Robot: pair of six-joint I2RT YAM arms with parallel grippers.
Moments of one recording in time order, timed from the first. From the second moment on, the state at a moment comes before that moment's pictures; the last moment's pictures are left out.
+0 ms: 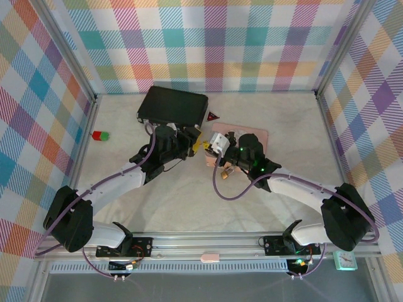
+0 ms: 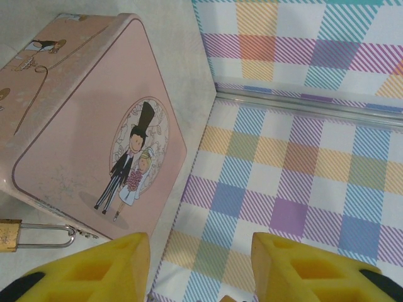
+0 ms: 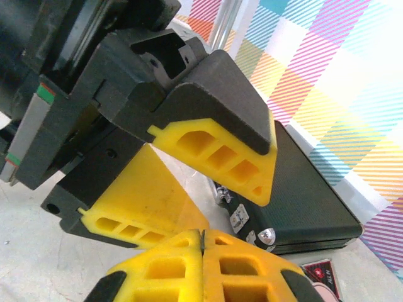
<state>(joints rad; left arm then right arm) -0.62 1.35 0.87 0.15 0.17 -1.57 0.71 1.34 0.75 0.40 -0.25 -0.42</state>
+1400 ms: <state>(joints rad) -0.62 1.31 0.82 0.13 0.09 -1.58 0.71 1.38 0.75 0.42 -0.33 -0.35</state>
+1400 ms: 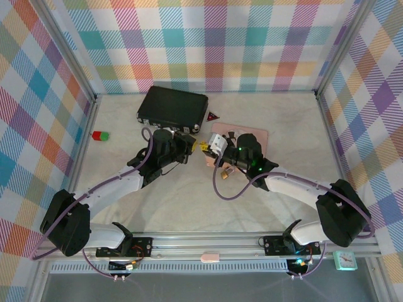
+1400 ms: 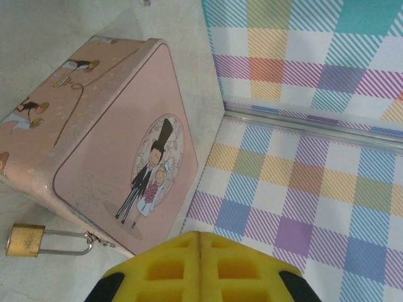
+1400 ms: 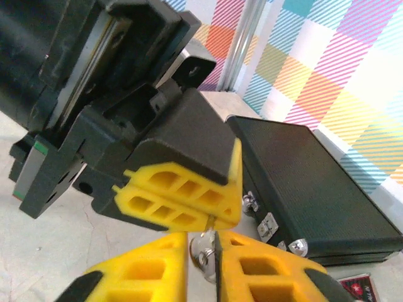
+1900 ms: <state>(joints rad) -0.60 1.32 0.83 0.39 0.03 -0.86 0.70 1.29 0.96 0.03 -0.39 0.29</state>
